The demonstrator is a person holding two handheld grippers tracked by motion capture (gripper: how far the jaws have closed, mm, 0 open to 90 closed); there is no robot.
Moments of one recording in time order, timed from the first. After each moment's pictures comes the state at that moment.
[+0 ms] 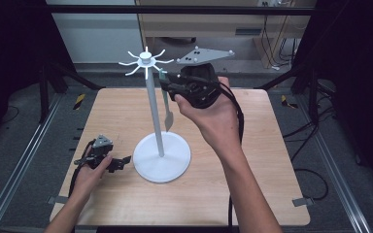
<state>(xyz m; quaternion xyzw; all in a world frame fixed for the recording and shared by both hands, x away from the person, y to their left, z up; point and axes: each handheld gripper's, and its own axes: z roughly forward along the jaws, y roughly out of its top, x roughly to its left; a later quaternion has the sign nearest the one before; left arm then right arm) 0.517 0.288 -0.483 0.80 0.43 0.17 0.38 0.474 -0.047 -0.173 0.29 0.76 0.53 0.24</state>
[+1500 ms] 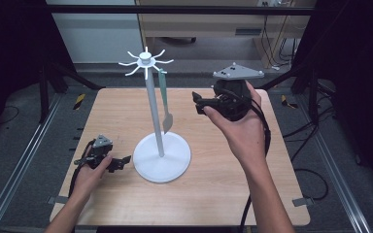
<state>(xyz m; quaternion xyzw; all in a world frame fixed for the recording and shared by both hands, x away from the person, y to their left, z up) 0.516 0.288 -0.484 0.80 0.44 0.18 0.38 0.479 -0.107 -0.212 0.40 0.73 0.46 0.32</state>
